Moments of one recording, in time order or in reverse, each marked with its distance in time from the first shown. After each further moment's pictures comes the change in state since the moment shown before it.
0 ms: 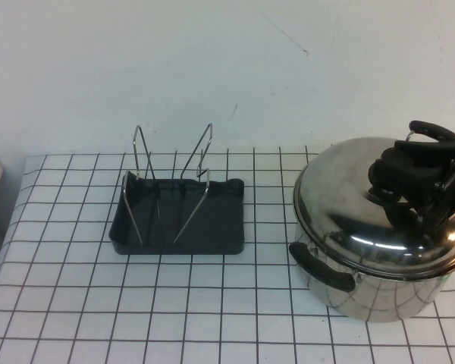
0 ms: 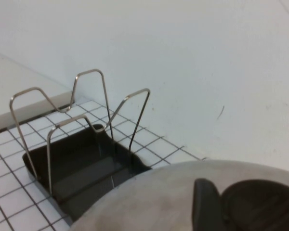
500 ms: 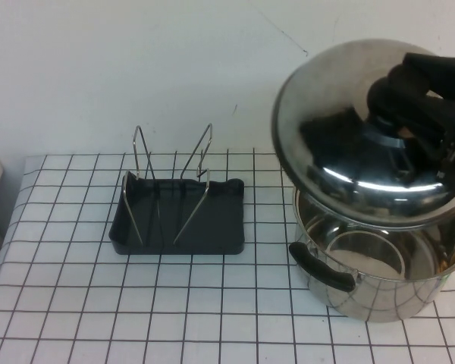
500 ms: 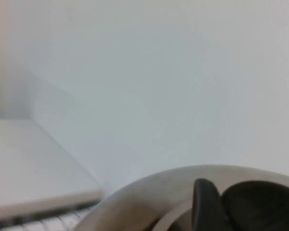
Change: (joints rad) right arm 0.079 -0.275 -0.080 -0.008 -0.015 0.064; left arm 0.000 0.000 0.000 0.049 -0.092 -0.753
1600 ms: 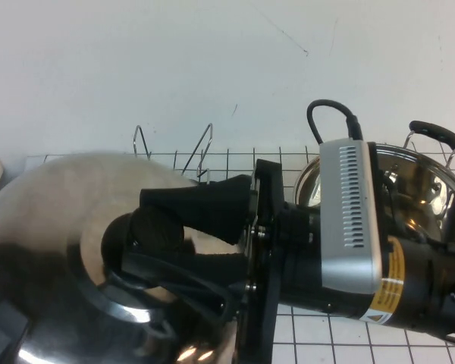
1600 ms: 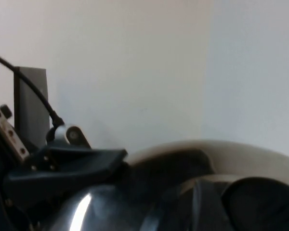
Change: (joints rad) right arm 0.771 0.099 -0.026 0.333 0.005 -0.158; left arm 0.000 0.000 0.000 0.210 -0.347 -0.931
